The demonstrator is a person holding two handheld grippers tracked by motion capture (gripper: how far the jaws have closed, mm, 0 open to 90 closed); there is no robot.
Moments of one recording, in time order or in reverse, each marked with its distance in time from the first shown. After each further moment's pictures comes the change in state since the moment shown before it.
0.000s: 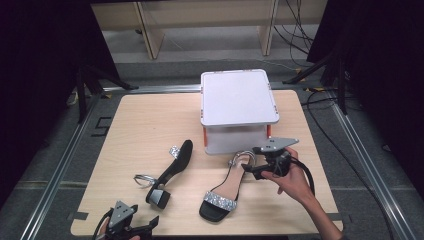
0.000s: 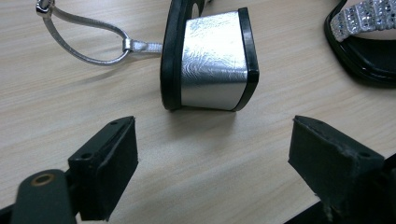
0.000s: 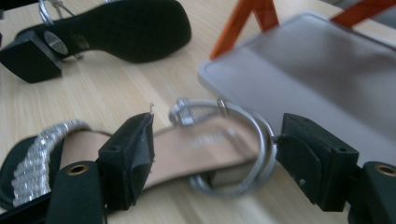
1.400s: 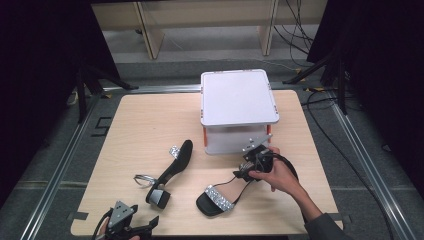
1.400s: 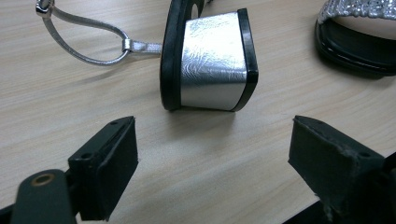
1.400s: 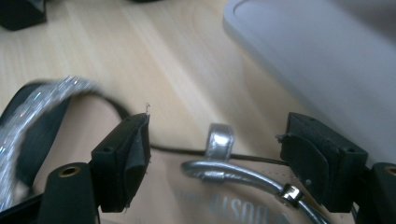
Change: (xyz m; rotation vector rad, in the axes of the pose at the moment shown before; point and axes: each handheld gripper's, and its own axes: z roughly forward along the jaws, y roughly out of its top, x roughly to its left) left arm 0.001 0.000 0.000 -0.003 -0.006 0.004; right arm -0.002 0.000 0.047 0.257 0.088 0.019
